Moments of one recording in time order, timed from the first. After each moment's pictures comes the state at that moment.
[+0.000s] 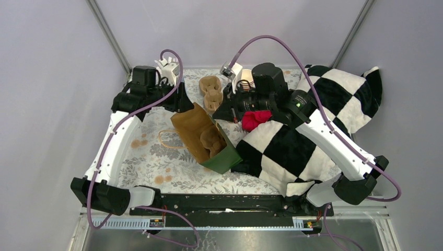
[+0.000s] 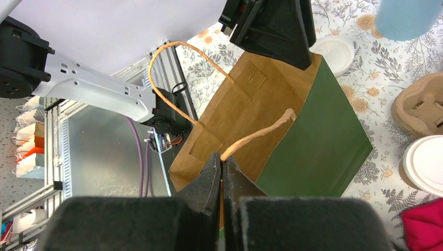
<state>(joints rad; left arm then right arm) -0.22 1.28 1.44 -0.84 0.55 -0.08 0.83 1.44 1.74 -0.70 -0.49 0.19</state>
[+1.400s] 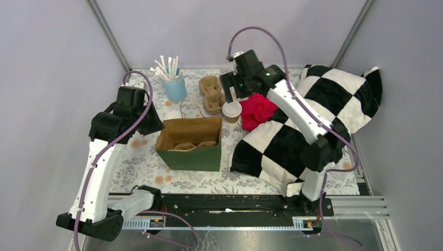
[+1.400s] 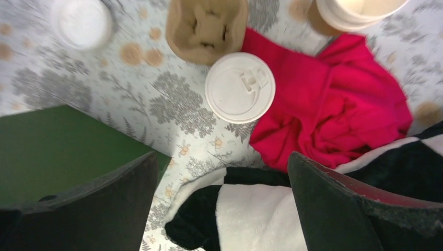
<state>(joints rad) -0.25 1.05 1.47 -1.26 0.00 -0.52 0.65 1.80 2.01 -0.97 0.06 0.18</state>
